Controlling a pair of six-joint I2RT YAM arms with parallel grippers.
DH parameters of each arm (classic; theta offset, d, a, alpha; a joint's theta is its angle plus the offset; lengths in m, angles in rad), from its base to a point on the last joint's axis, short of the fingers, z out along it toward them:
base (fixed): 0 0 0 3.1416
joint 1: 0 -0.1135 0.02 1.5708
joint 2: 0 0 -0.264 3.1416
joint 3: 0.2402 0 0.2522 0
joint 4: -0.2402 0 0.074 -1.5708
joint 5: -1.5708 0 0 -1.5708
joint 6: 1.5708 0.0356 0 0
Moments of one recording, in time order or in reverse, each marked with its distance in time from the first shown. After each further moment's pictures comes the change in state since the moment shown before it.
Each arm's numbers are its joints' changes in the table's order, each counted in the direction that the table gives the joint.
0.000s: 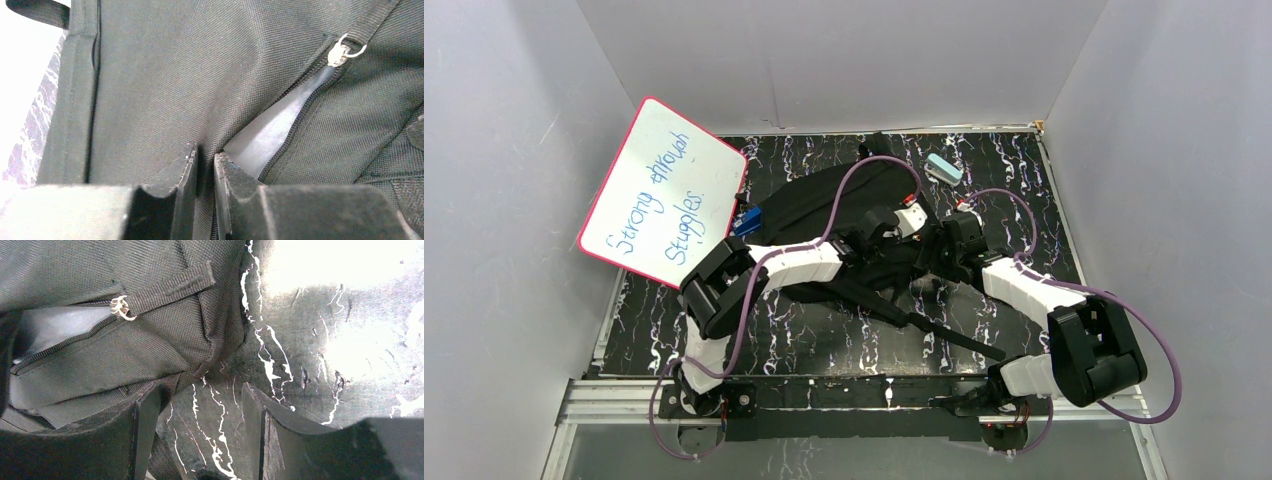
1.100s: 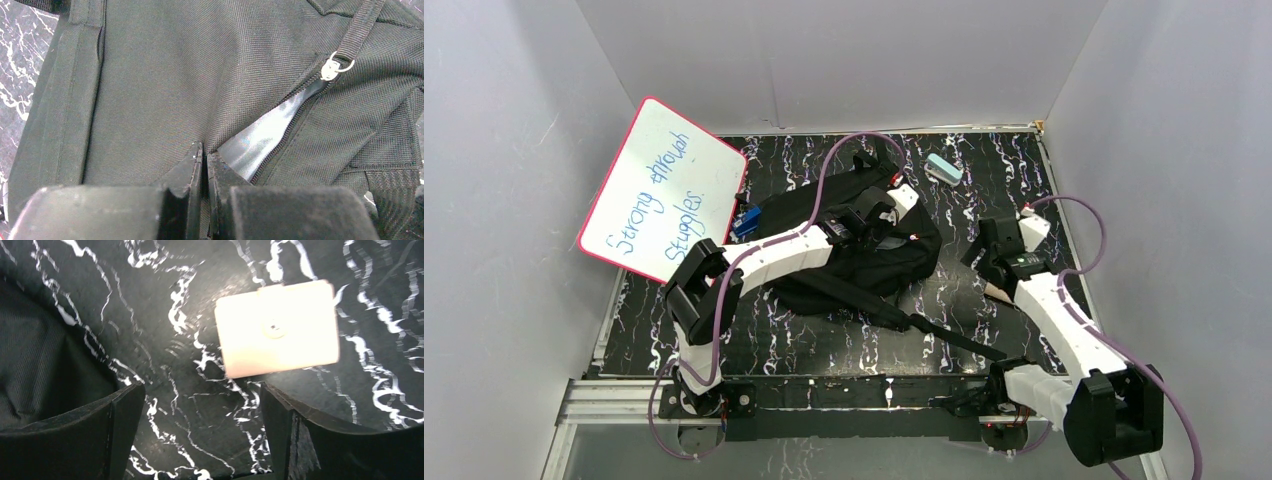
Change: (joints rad) left arm -0.026 -0.096 0.126 -0.341 -0.127 -0.255; right arm 0.140 -0.278 0.056 -0.448 -0.403 0.078
